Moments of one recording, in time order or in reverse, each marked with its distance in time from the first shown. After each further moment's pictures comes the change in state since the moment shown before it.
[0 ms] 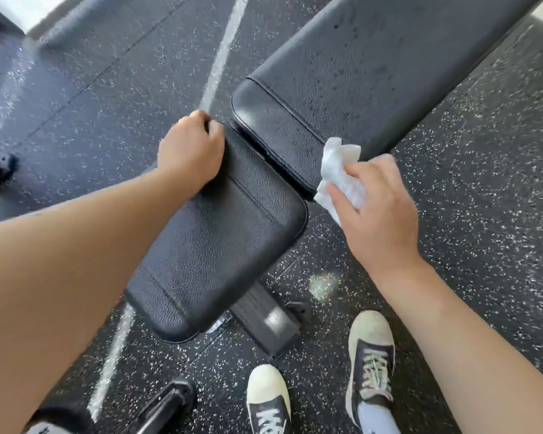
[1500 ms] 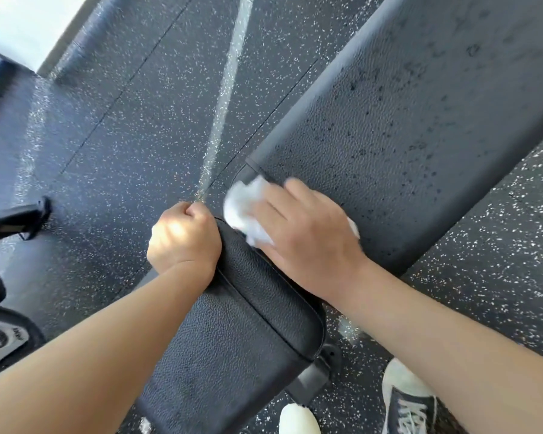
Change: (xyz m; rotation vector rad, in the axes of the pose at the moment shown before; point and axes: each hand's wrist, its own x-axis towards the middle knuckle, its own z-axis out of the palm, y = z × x) left_hand 0.045 0.003 0.021 0.109 0.147 -0.522; right_hand 0.147 -0.054 0.075 -0.126 -0.141 -0.537
